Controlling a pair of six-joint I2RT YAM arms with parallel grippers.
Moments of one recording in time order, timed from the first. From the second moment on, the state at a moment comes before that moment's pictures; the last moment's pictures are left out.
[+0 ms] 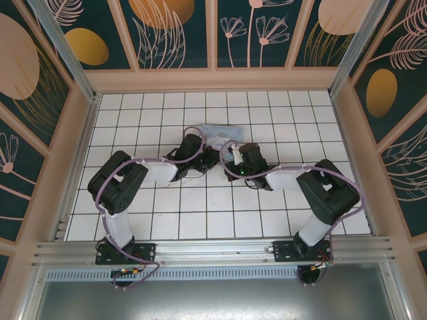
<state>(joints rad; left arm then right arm) -0.65 1.87 0.91 0.36 0.36 -1.17 0.62 1.65 0.67 0.27 -0.25 0.32</state>
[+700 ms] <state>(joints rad) -0.66 1.89 0.92 0.31 0.39 -1.14 0.66 1.42 0.55 0.31 -0.07 0.27</state>
